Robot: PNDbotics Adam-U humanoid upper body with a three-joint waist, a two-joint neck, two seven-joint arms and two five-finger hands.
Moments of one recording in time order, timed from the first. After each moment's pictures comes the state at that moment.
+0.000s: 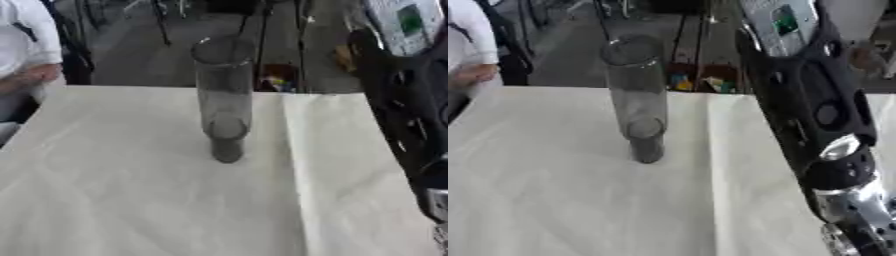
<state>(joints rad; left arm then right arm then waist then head) -0.52 0.35 0.03 -1.99 -0.23 -0.25 0.72 -1.44 -0.36 0.10 -1.35 0.00 0.04 -0.46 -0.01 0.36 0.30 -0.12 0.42</state>
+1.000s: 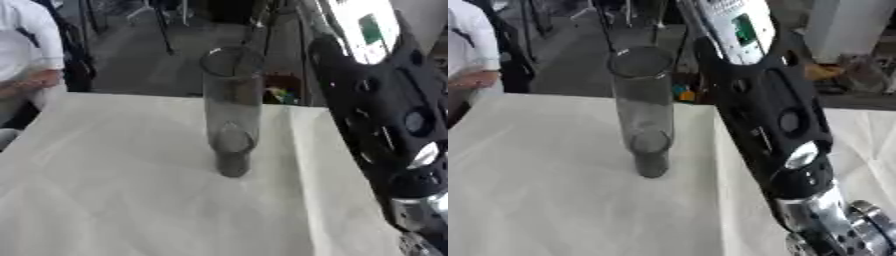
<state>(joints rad) -0.56 0.34 0.02 -1.99 -0.21 -0.26 0.70 -1.49 -0.33 0.10 -1.33 -0.06 -0.04 -0.47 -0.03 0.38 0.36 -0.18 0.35</state>
